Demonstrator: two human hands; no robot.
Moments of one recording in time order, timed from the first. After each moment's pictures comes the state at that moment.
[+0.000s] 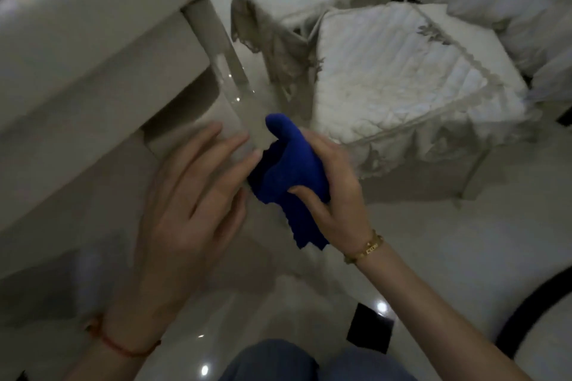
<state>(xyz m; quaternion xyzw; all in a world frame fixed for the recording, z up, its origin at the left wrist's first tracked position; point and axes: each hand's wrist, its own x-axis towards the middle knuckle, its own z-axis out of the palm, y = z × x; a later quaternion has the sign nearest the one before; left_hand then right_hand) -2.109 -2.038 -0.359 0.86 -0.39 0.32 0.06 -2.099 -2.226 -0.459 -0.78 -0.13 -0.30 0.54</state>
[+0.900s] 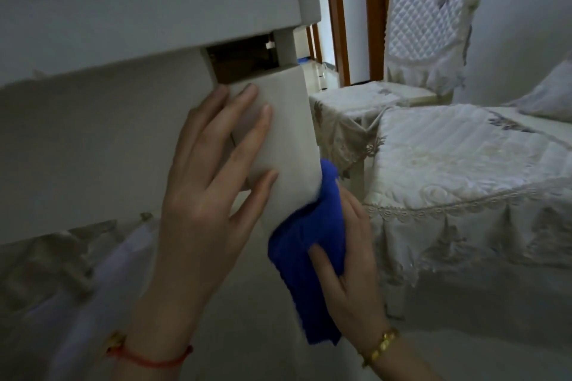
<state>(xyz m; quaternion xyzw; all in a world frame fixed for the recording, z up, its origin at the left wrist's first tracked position) -2.090 -2.022 -0.403 0.79 -0.31 0.52 0.08 -2.076 -2.164 -0.533 -0.71 -0.18 -0.36 0.58</state>
